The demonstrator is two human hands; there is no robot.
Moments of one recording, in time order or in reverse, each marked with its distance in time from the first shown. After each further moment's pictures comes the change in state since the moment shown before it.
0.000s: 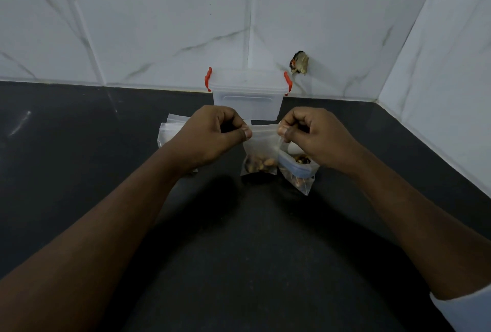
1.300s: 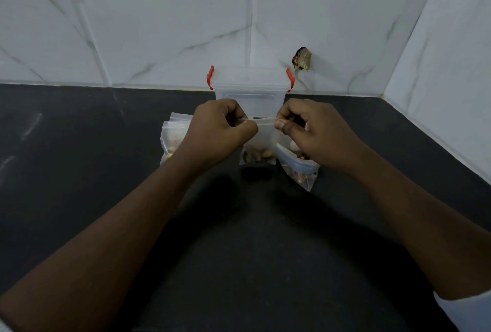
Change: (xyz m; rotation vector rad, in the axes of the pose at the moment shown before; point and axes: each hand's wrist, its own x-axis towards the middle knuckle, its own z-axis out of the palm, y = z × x) left_hand -0.003 0.016 0.018 0.137 0.277 0.019; right_hand -0.002 -0.009 0.003 -0.124 0.048 -0.213
